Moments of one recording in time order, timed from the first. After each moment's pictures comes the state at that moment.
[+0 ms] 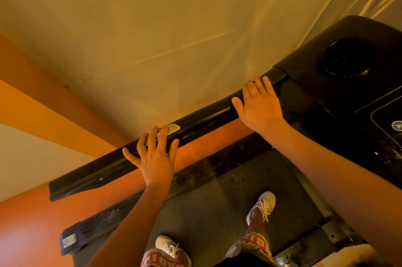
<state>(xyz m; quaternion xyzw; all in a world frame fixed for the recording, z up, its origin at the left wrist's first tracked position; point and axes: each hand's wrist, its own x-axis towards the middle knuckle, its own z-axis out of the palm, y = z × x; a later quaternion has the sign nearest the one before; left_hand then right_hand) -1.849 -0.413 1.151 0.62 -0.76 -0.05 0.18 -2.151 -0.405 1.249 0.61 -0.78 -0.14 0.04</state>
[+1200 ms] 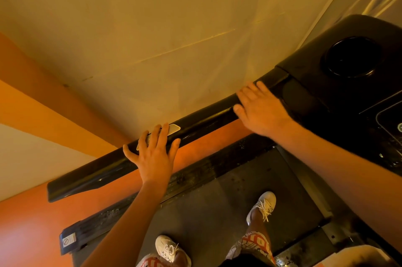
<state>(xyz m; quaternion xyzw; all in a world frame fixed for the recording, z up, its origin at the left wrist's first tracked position) -1.846 -0.423 1.159 0.61 -0.78 -0.07 0.12 -2.154 -0.395 1.264 0.67 -0.73 -0.14 -0.01</state>
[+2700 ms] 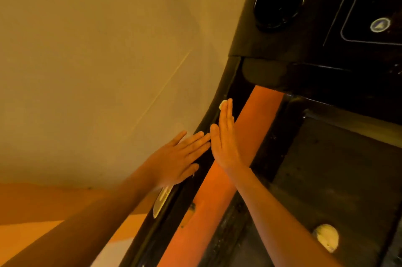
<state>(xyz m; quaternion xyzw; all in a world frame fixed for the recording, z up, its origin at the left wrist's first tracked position) -1.920 -0.553 1.226 -0.13 -0.97 0.12 -0.16 -2.040 -0.415 1.146 0.28 -0.72 0.62 -0.15</state>
